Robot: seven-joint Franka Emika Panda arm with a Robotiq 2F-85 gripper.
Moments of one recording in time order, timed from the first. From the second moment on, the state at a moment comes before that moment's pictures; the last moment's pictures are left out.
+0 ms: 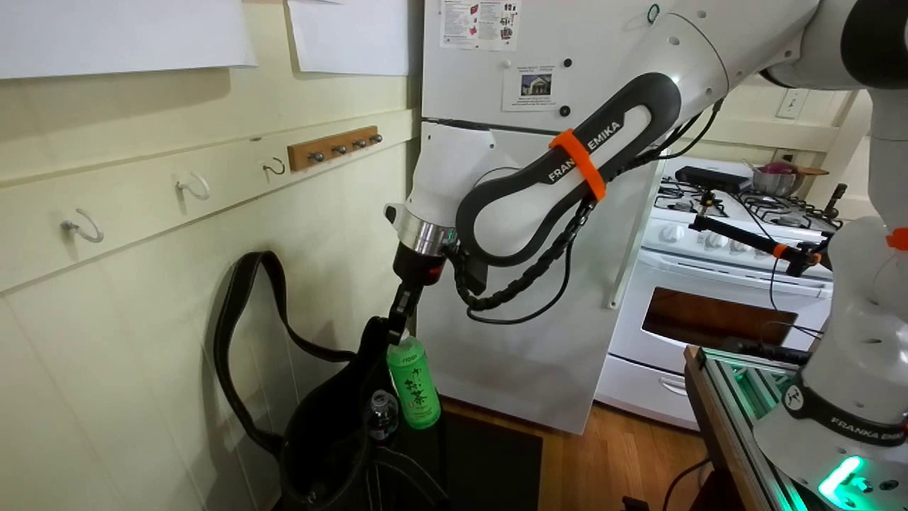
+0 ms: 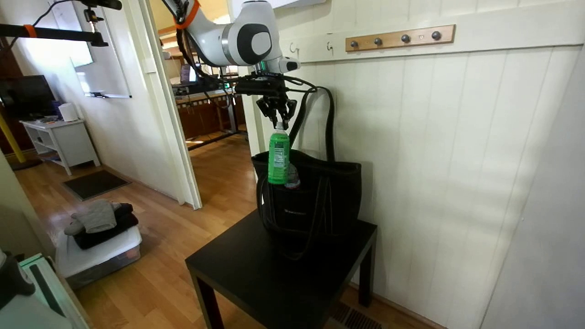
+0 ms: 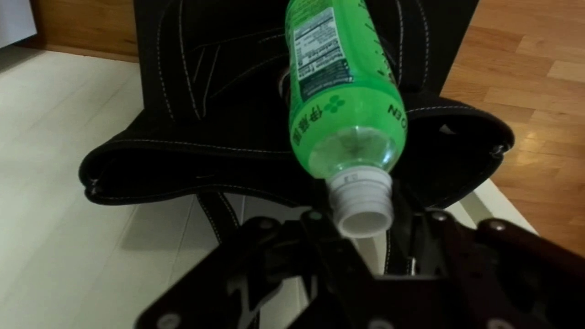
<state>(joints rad) 0.04 0.40 0.08 -1.95 0.02 2.62 -0.07</state>
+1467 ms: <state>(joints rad) -0.08 0.57 0.26 -1.85 0.10 2.80 -0.39</state>
